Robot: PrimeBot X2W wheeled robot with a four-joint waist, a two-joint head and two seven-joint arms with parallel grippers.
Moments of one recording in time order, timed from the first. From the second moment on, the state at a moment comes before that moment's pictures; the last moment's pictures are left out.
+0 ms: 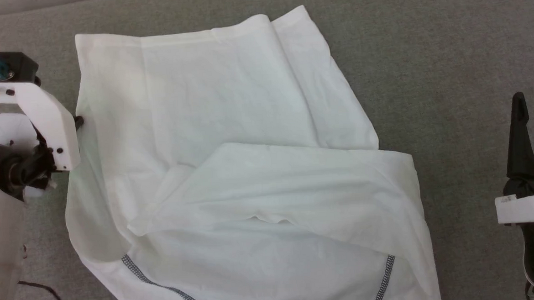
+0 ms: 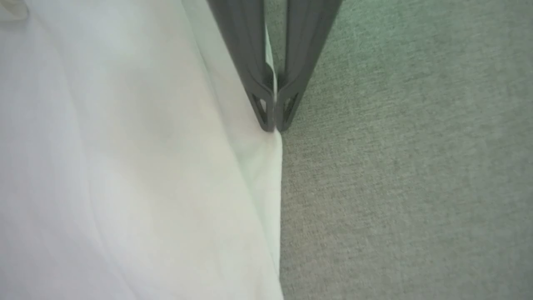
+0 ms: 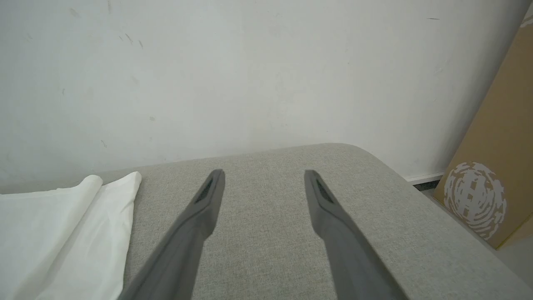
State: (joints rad) left arm -0.74 0.55 -0.25 0.49 -0.61 -0.12 0.76; right arm -0.13 -0.05 -0.22 -0.12 0.20 0.13 -0.17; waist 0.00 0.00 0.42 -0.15
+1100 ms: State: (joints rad) left arm -0.27 0.39 -0.02 -0.07 -0.63 0.13 0.08; right arm 0.00 -0.05 -0.26 -0.12 0.19 0.13 -0.10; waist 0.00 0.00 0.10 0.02
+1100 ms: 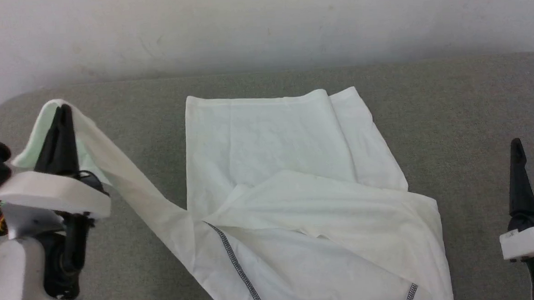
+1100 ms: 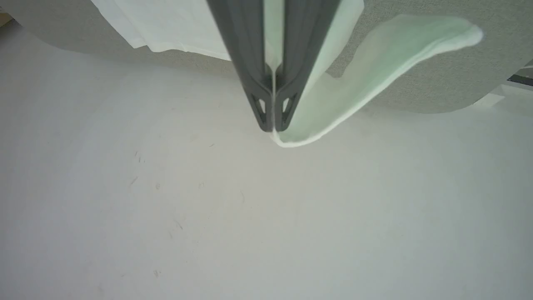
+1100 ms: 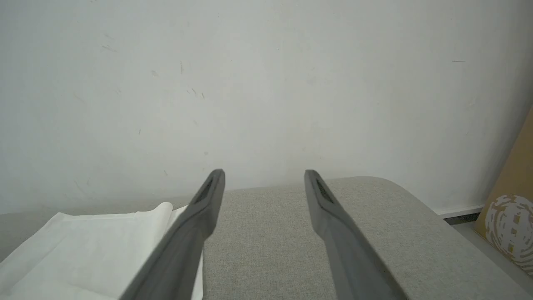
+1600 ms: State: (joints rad) left arm -0.31 0.14 -0.44 -0.14 -0.50 0.11 0.07; right arm 0.01 -0.05 -0.22 -0.12 0.20 0.13 -0.09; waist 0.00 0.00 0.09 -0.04
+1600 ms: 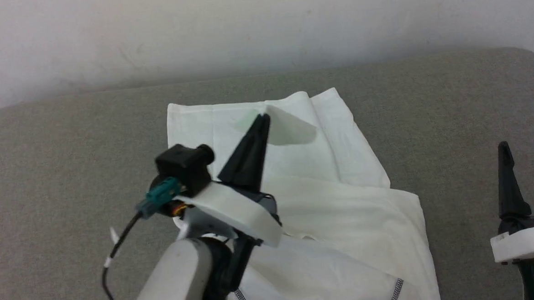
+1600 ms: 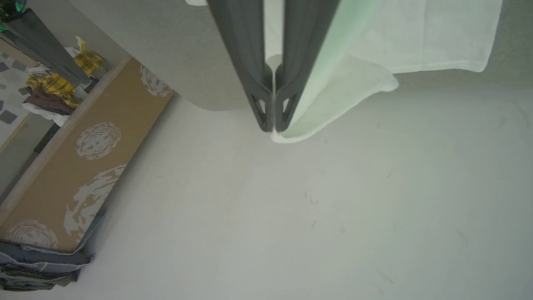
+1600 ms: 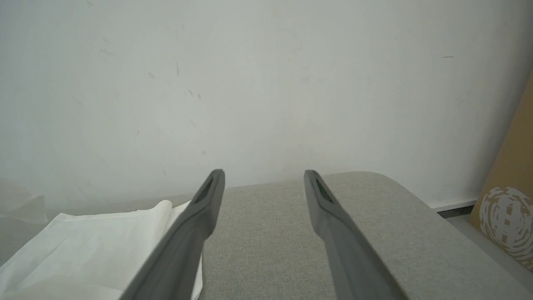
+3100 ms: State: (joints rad) left arm -0.59 0.40 -0.41 0.25 -0.58 -0.01 0.19; right arm -0.05 -0.06 -0.08 -0.12 0.22 0.13 -0.04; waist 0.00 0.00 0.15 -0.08
